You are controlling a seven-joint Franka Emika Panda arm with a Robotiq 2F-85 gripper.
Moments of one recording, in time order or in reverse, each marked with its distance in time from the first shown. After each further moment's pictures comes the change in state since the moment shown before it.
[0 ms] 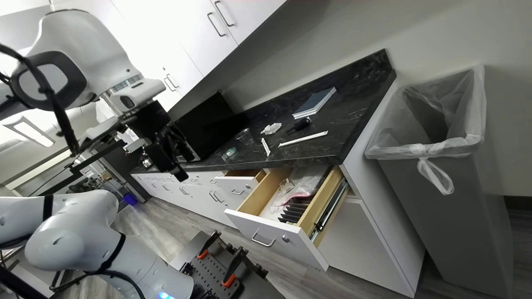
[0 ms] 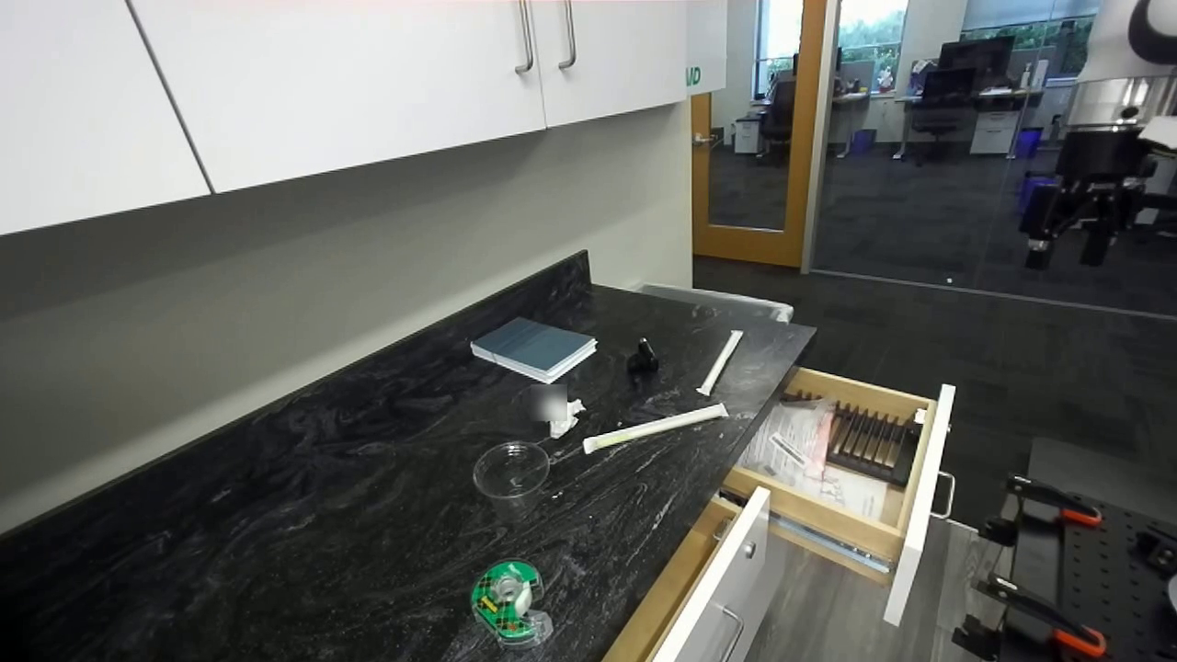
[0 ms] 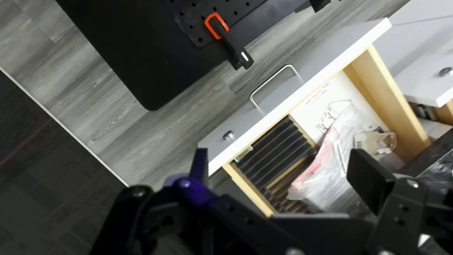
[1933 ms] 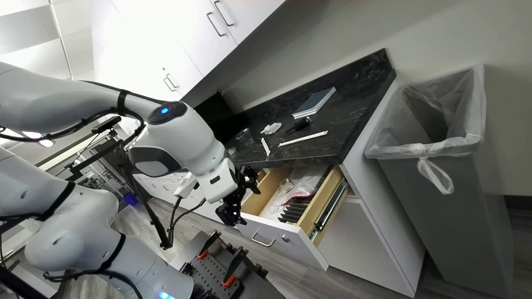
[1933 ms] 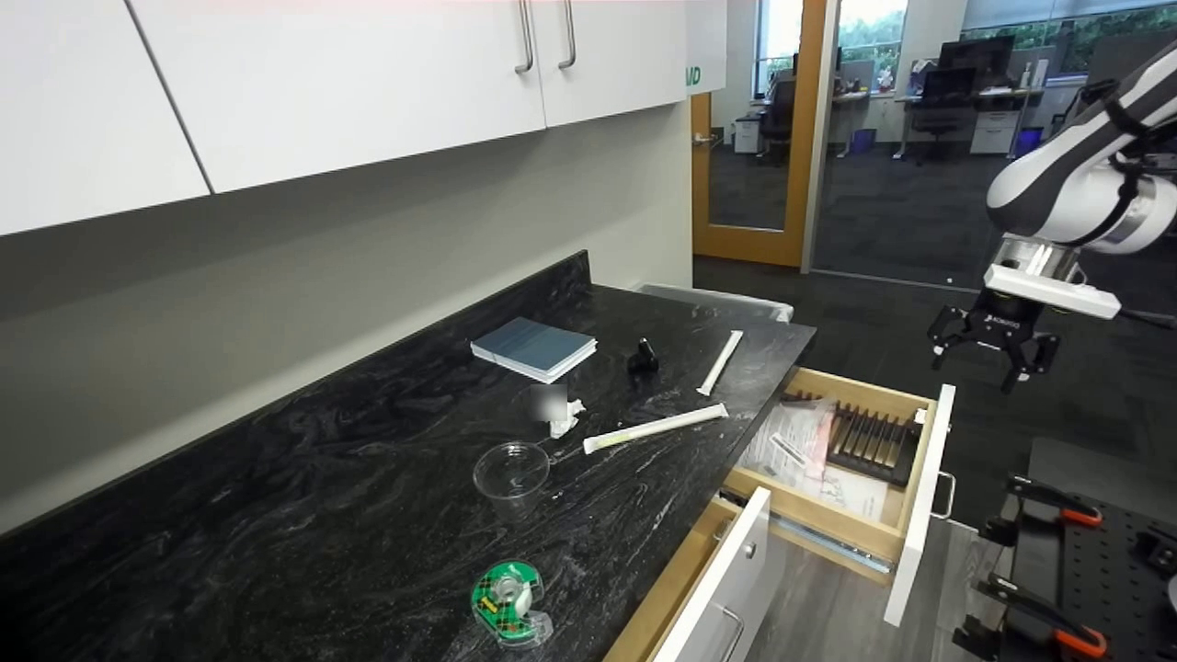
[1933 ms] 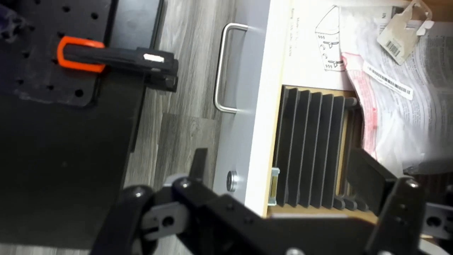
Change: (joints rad) arm -0.002 0.579 -0.060 -0.142 0.528 0.622 0.198
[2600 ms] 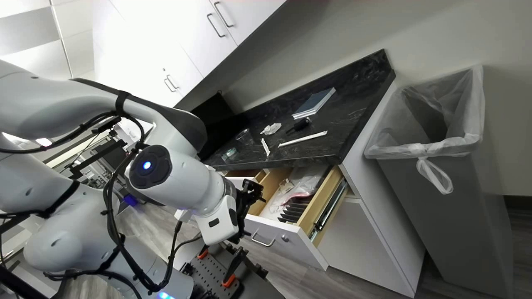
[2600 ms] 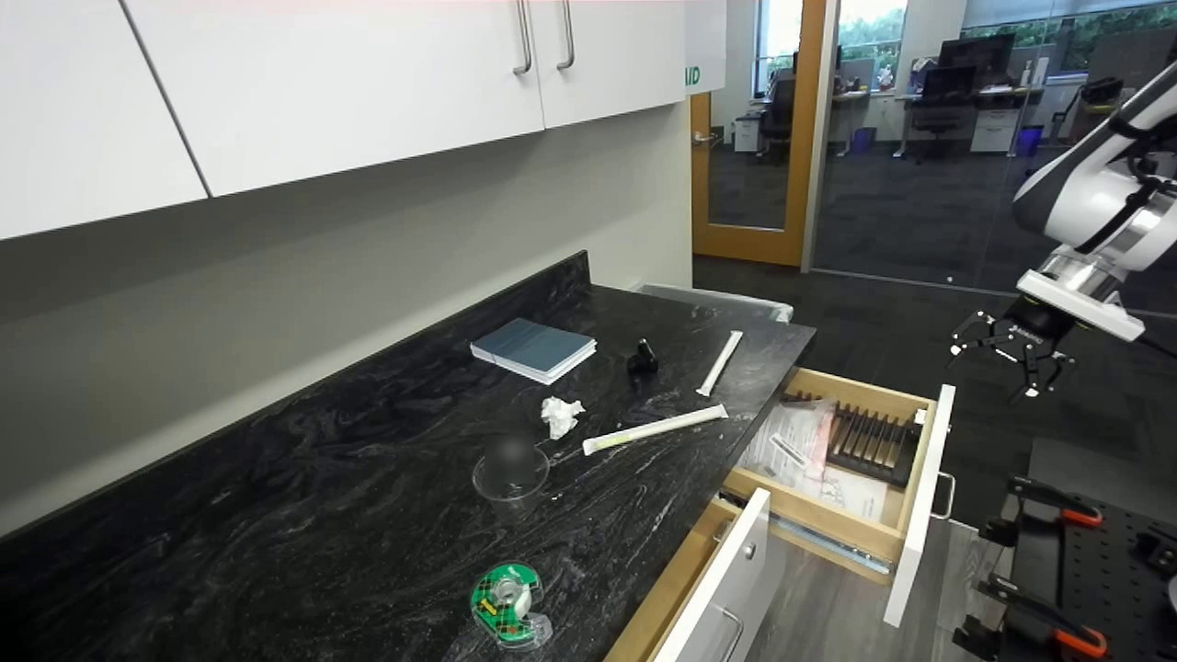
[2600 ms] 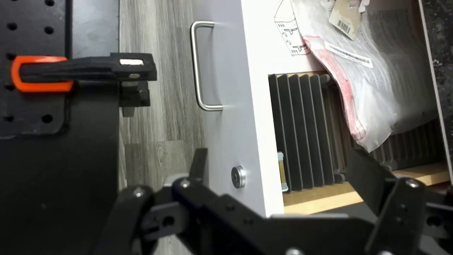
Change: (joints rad) arm -0.031 0.090 -0.136 0.005 0.348 -0.040 -0.291
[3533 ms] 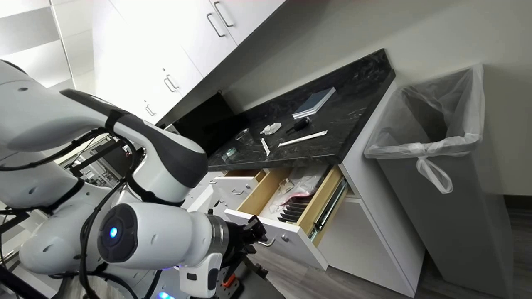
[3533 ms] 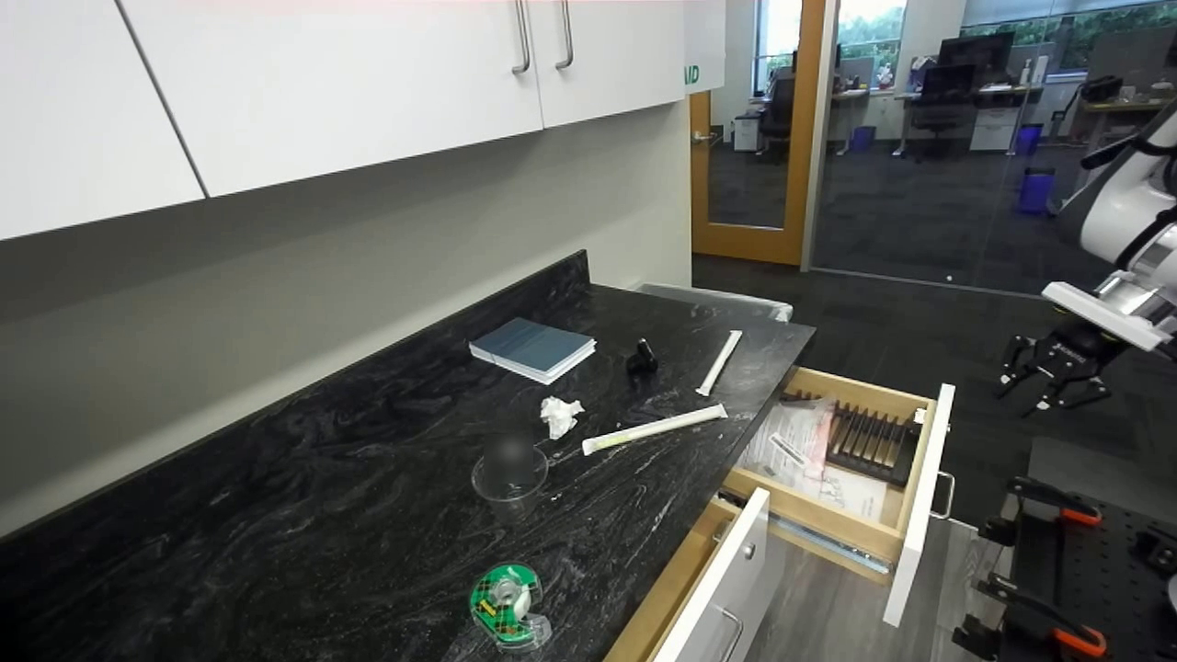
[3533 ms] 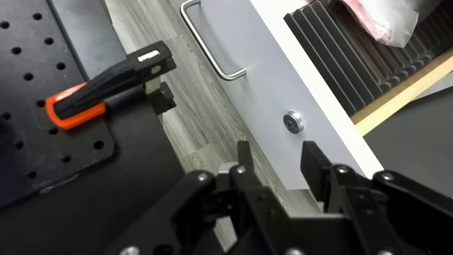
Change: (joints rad) arm -0.120 0.113 -0.076 -0.002 0.144 -0.021 0.119
